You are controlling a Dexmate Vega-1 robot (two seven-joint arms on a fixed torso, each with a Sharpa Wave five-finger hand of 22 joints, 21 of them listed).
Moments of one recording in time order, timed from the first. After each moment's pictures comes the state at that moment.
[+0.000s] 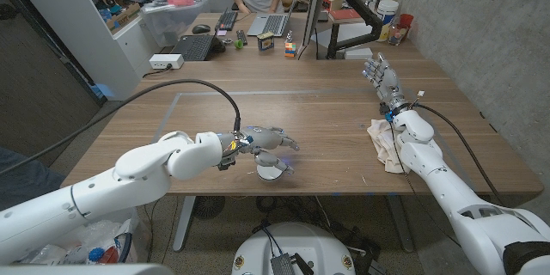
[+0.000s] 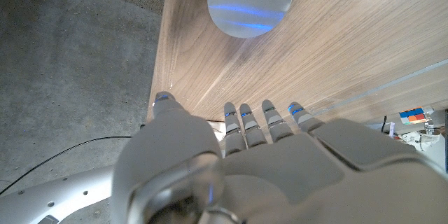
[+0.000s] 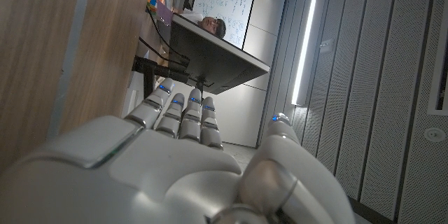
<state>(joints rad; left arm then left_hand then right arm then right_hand) 1.01 1.13 0.58 -2.34 0.55 0.14 -0.36 0.73 0.13 -0.21 -0.02 0.40 0.22 -0.10 0.23 0.19 0.13 -0.13 0.23 0.20 0.06 -0.02 0.22 0.19 -0.11 0.10 0.23 0.20 -0.74 -0.34 -0.15 -1.06 0.52 0.43 0.23 0.22 0.04 0.23 -0.09 0.18 0.25 0.07 0.19 0.18 0.26 0.08 0.22 0.18 0.14 0.04 0.18 0.18 0.22 -0.01 0.21 0.18</state>
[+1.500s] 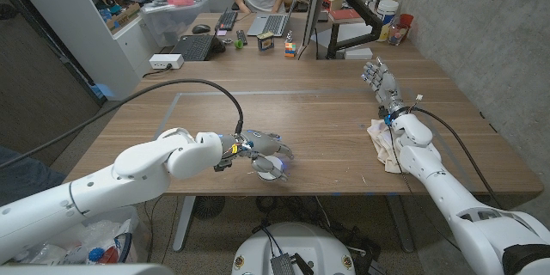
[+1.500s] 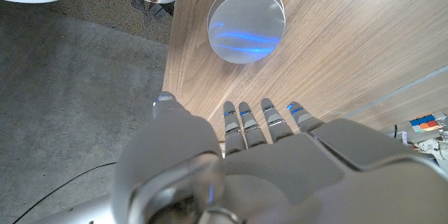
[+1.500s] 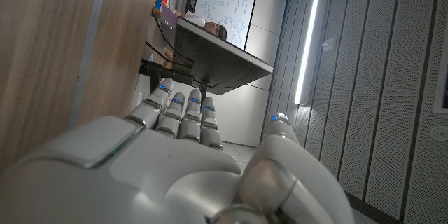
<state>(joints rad) 0.98 1.14 0.59 -2.36 0.62 0.13 -0.48 0.74 0.14 -0.21 -0.02 0.41 0.24 -0.10 0.23 0.19 0.16 -0.13 0.23 0.20 0.09 -0.03 0.22 0.19 -0.10 0.10 0.23 0.20 -0.74 -0.33 -0.15 -1.03 0.53 0.44 0.24 0.23 0.04 0.22 -0.10 0.18 0.25 0.07 0.19 0.18 0.27 0.07 0.22 0.18 0.15 0.04 0.18 0.18 0.22 -0.01 0.21 0.18</state>
